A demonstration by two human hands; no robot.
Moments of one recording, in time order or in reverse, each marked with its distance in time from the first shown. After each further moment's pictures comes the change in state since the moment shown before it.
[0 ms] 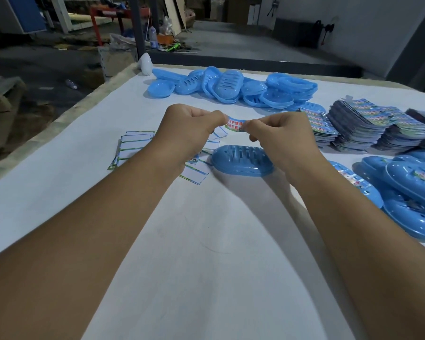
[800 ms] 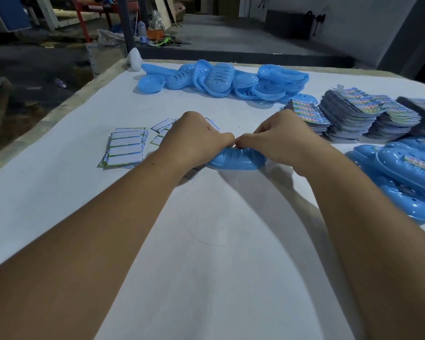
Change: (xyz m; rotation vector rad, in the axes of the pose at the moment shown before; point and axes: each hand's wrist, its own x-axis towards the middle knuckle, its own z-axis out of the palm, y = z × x) left_hand 0.002 -0.014 0.023 0.383 -0.118 0.044; right_hand 0.004 0.003 -0.017 -0.465 -0.144 0.105
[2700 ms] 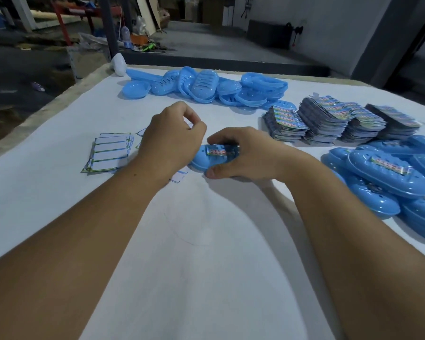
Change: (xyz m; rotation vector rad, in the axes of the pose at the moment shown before) left_hand -0.003 -0.003 -0.009 0.075 0.247 0.223; right_hand -0.015 -0.001 0.002 -0.101 -0.301 -0.342
